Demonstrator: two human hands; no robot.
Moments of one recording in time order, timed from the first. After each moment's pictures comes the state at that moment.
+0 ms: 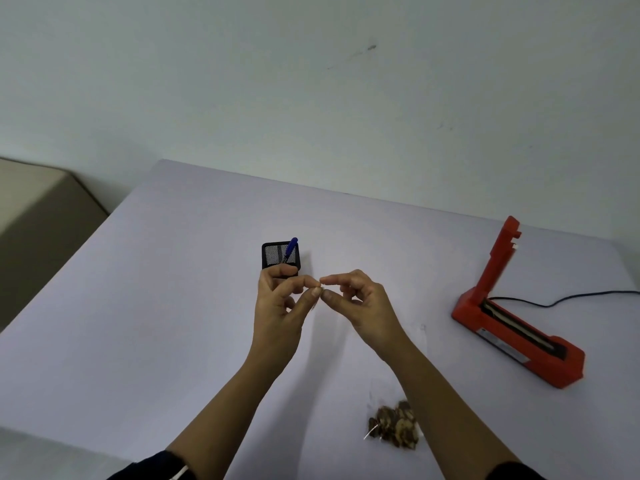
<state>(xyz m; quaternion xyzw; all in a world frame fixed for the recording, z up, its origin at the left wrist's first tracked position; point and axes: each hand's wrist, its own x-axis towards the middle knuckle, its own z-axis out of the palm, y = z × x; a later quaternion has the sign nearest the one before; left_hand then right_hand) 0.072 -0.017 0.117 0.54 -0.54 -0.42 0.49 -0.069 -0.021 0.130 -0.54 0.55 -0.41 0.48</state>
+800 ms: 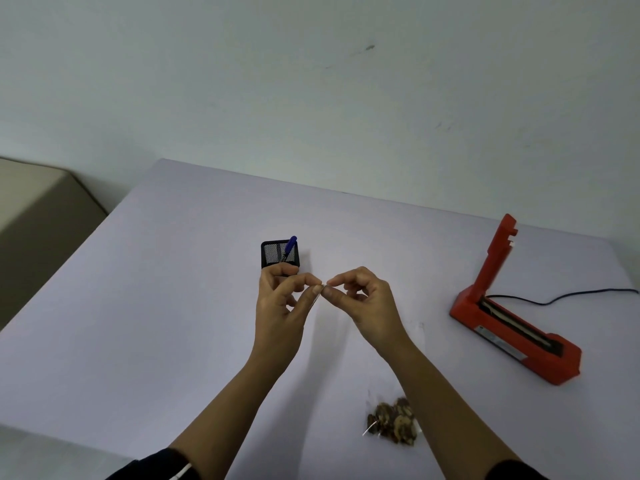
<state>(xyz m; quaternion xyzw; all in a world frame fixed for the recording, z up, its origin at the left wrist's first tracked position) 0.068 -0.012 0.119 0.54 -0.57 -0.37 0.50 -0.071 -0.018 0.128 -0.53 0.57 -0.45 0.45</state>
